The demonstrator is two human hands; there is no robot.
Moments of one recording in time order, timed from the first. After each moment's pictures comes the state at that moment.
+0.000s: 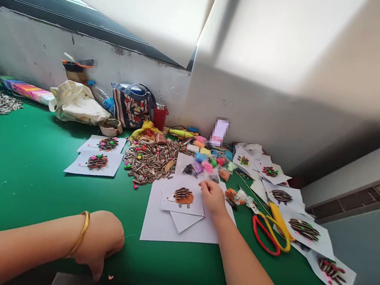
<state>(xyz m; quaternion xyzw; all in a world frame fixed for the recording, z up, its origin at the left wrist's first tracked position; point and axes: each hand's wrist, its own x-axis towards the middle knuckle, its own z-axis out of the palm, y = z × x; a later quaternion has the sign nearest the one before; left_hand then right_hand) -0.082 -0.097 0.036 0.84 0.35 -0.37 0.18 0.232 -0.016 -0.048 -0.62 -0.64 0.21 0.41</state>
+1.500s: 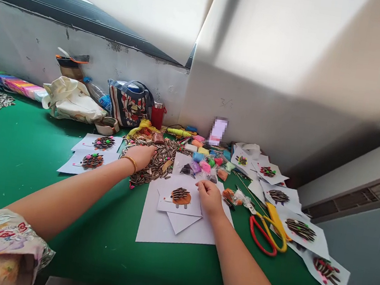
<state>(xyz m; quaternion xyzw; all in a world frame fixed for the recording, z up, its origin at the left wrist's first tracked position) -0.062 0.104 0.000 0.74 0.65 0.14 0.12 0.231 -0.016 -0.049 -0.61 -0.64 0.20 0.42</state>
